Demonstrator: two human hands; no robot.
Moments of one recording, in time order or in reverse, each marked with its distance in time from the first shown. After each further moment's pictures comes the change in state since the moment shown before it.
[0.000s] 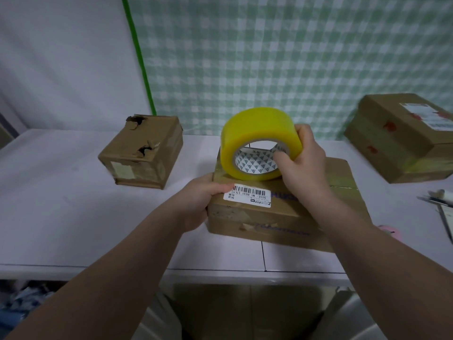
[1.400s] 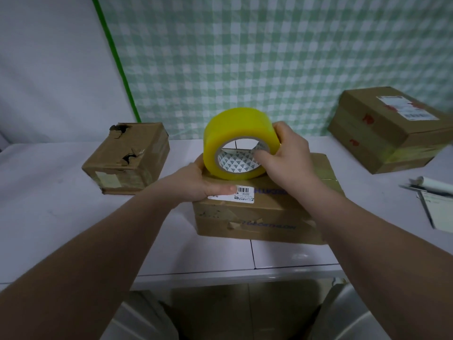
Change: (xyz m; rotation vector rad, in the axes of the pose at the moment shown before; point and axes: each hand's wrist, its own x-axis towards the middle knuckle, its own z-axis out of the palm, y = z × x) left_hand 0.019 0.032 0.000 0.715 -0.025 0.066; right_hand 0.009 0.000 -0.007 -0.165 -0.045 0.017
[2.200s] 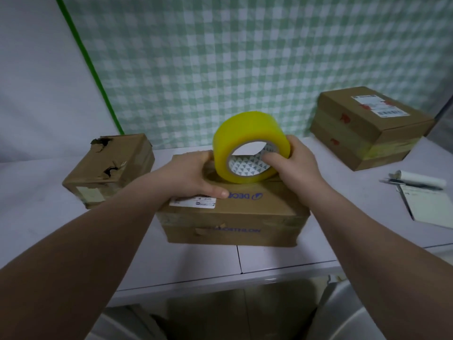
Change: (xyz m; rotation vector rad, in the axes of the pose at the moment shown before) left_hand 0.016 0.035 -0.002 0.582 -0.079 0.226; right_hand -0.010 0.026 -0.039 0.223 0.011 0.272
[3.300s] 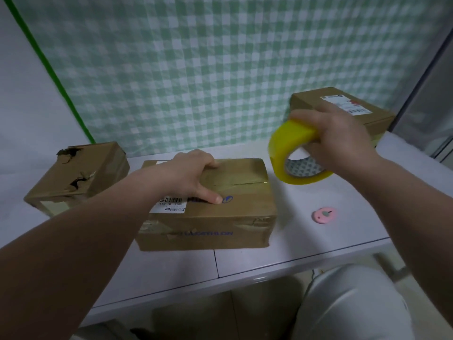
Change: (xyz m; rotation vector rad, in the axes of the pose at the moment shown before) left_hand 0.032 0.033 0.011 0.217 -0.078 0.050; right_hand 0.023 0.008 -0.108 -0.803 0.160 -0.427
